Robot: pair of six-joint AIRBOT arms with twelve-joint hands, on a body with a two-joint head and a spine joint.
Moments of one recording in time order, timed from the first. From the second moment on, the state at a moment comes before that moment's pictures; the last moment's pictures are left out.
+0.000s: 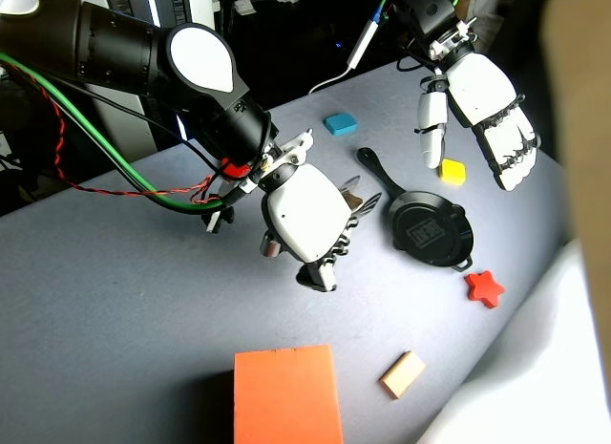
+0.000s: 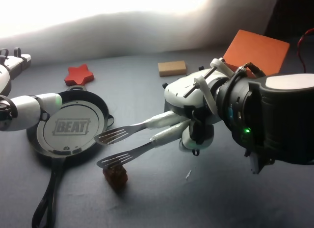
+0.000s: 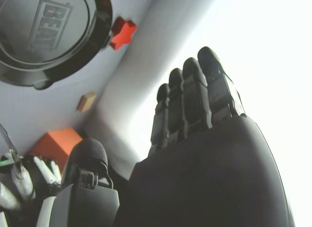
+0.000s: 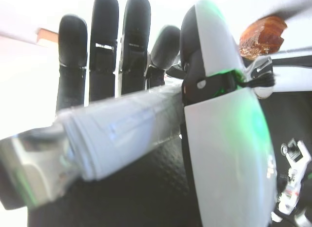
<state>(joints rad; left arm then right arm) 0.61 -0.71 0.73 -1.16 -0.87 1.86 -0.20 -1.37 0.98 -1.20 -0.69 0.37</state>
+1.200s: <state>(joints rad) 0.61 -0.71 0.73 -1.16 -0.87 1.86 -0.25 -1.38 1.00 -1.28 -0.61 0.33</state>
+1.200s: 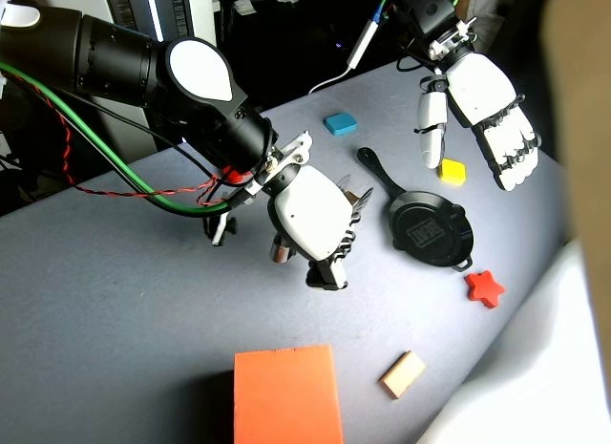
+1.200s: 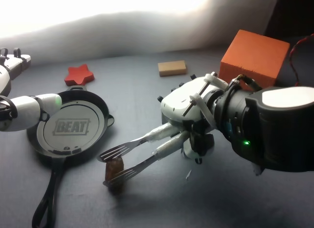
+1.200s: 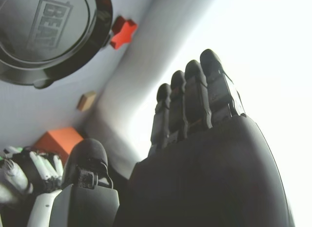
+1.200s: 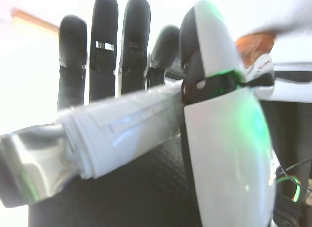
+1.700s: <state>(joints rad) 0.60 -0.71 0.73 -1.16 -0.87 1.86 -0.28 -1.40 1.00 -1.28 -0.64 0.33</state>
